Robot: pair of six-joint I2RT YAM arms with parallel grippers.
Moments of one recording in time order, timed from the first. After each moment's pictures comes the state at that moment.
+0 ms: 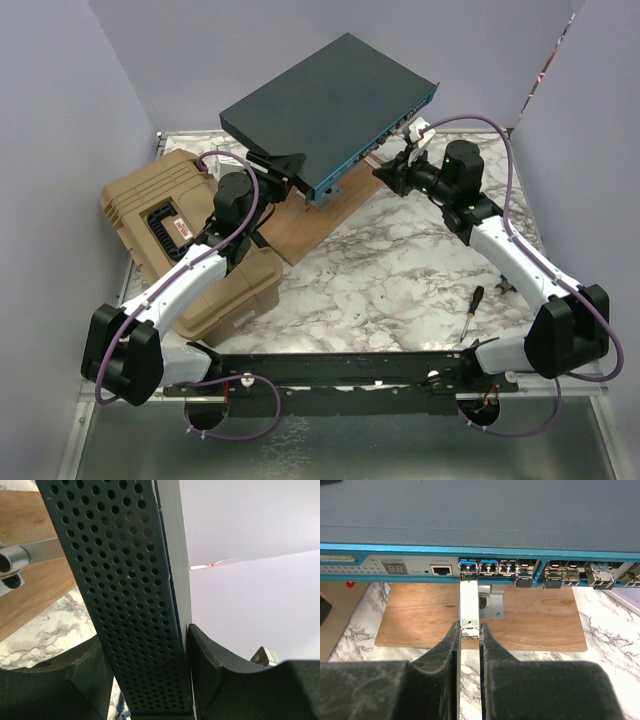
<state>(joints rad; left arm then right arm) -0.45 1.26 0.87 0.37 -0.07 -1.31 0.34 1.38 1.09 0.13 -0.47 -0.12</state>
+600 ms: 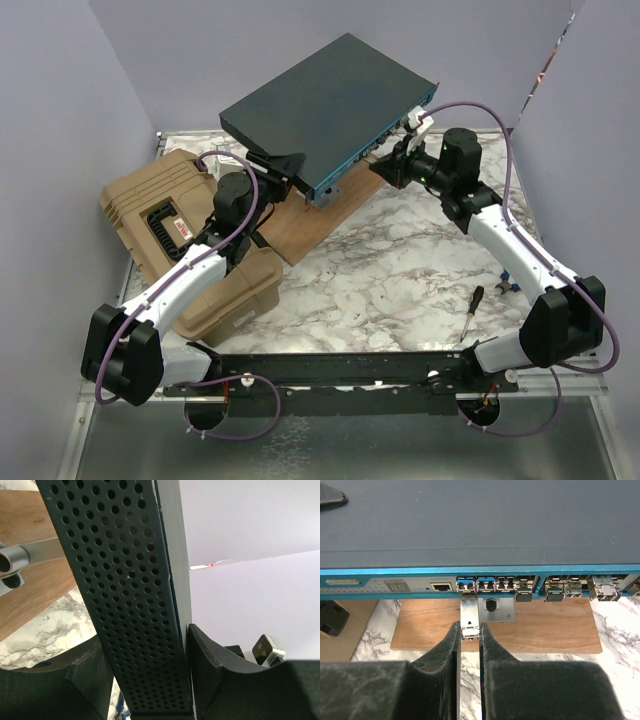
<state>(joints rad) -0.45 1.26 0.87 0.37 -0.07 -1.31 0.34 1.43 1.18 0.08 -0.51 -0.04</state>
